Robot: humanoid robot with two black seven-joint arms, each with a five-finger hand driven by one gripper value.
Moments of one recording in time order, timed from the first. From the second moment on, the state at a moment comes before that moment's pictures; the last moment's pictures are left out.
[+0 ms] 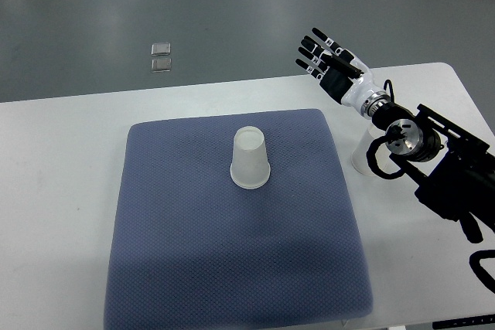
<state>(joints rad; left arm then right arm) -0.03 0.00 0.06 -0.17 0.12 -0.10 0.14 0.75 -0.15 0.79 0.77 -0.01 0.16 0.17</state>
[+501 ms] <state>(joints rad) -0.03 0.00 0.06 -0.17 0.12 -0.10 0.14 0.80 -0.18 0.70 0.77 -0.03 0.18 0.16</state>
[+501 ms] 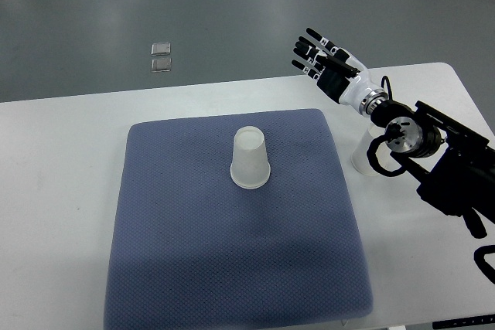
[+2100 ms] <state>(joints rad) -0.03 0.00 0.06 -0.20 0.12 -0.11 0.14 2.05 -0.43 -1.04 1.19 -0.51 0.45 -0.01</state>
